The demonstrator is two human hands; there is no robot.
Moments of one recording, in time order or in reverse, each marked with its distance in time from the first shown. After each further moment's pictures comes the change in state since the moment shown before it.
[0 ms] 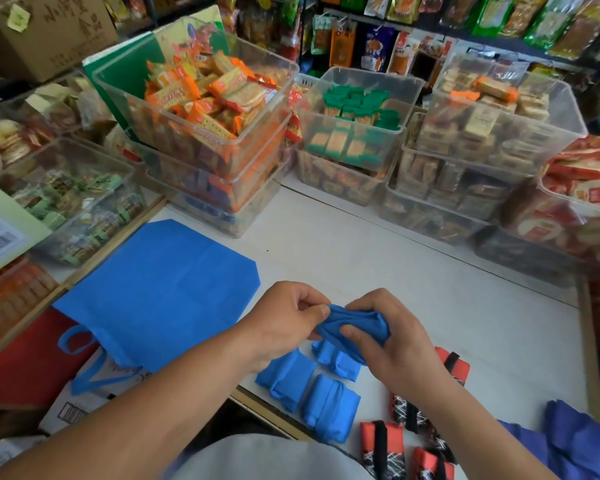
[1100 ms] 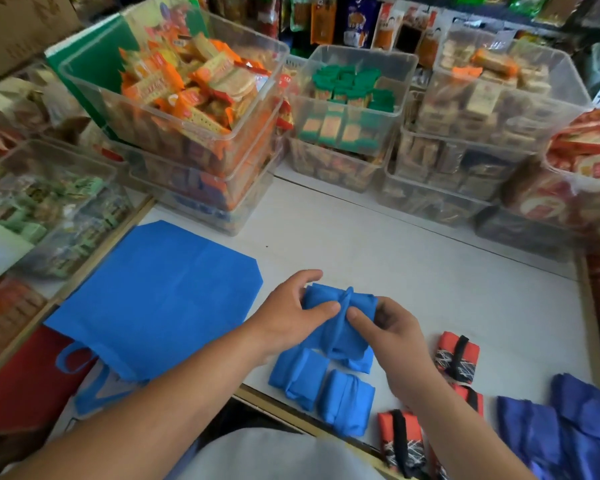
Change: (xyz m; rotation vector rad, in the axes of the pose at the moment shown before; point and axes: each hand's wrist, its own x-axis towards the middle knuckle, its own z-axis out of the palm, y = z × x) left_hand 0.039 -0.033 -0.029 0.071 -0.117 0.032; right_hand 0.010 0.007 0.050 0.676 0.225 0.727
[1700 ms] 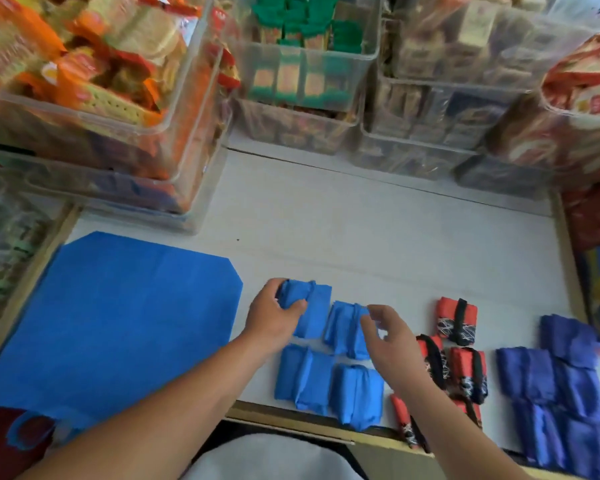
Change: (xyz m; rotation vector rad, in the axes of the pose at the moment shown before) left_hand 0.102 -0.082 -0.024 0.087 0.071 -0.166; right_hand 0.048 0.077 0.009 -0.602 0.287 0.168
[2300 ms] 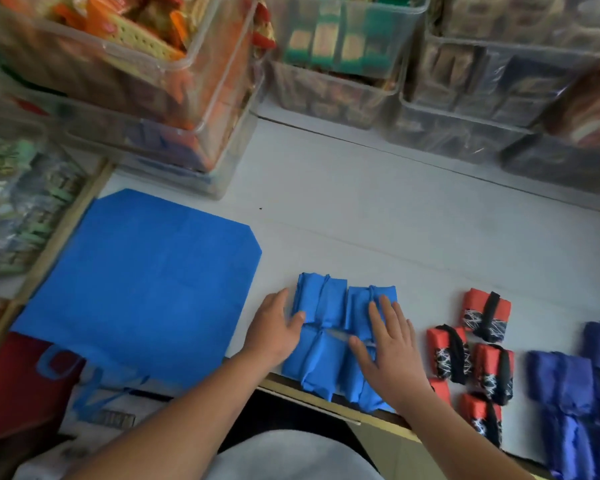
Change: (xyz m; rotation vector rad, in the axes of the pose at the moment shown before) left_hand -0.024 -0.085 0.019 0.395 0.029 -0.011; right_hand -0.006 0.081 0.037 -0.576 -0.173 -0.373
